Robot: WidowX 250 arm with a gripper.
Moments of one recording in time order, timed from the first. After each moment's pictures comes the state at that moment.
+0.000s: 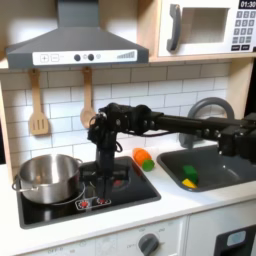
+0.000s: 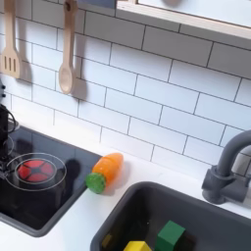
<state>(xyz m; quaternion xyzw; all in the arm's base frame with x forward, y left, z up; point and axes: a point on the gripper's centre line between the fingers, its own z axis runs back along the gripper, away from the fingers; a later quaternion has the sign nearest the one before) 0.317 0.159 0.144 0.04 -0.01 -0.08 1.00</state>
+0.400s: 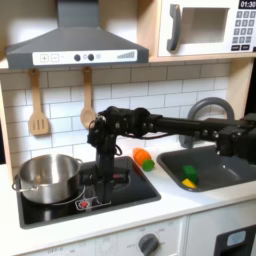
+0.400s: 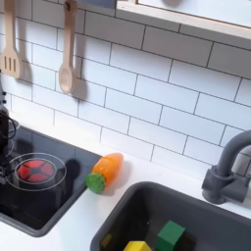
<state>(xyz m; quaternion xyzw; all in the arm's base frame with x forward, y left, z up) 0.317 0.159 0.137 0.04 -0.01 -0.08 1.00</state>
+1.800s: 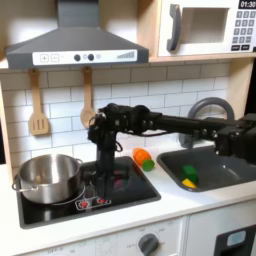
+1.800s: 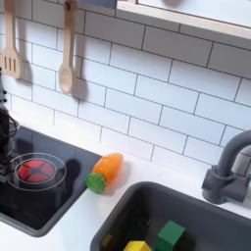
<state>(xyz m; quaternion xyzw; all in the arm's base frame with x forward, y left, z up) 0.323 0.154 0.146 0.03 -0.01 -0.08 1.00</state>
